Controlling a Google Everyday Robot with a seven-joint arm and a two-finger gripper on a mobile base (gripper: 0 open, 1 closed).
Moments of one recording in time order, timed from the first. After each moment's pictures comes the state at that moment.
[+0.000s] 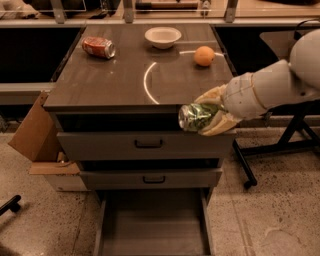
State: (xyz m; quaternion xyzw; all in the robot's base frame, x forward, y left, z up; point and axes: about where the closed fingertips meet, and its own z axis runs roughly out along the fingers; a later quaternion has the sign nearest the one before) arm 0.539 -0.120 0.848 -0.73 0.56 0.09 0.39
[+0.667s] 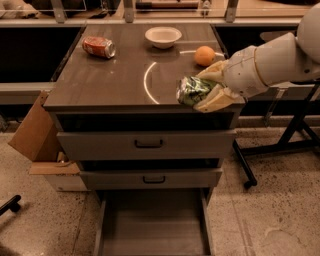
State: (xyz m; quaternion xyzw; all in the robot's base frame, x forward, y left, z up) arm 0.570 -0.116 0.904 -0.66 0.62 0.09 0.42
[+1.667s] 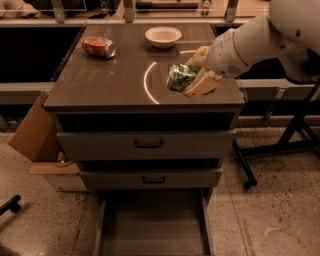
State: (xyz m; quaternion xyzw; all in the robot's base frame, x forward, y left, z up) arm 0.615 -0.094 0.912 -0.66 0.64 0.09 0.39
